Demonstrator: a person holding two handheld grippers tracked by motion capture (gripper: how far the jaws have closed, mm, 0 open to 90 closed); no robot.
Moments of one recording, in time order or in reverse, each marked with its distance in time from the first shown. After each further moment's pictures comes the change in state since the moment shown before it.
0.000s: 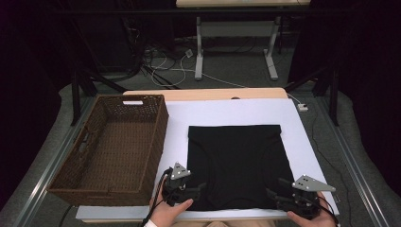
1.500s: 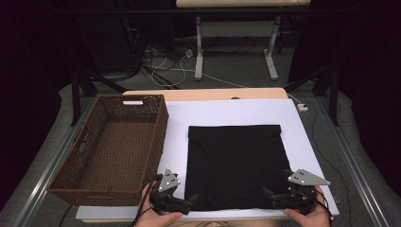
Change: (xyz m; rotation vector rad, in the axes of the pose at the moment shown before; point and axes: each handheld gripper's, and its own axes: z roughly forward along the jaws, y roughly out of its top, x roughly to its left) left arm 0.006 -0.021 -0.029 -0.029 0.007 0.148; right arm -0.001 0.016 0.010 -0.001 -0.056 -0.067
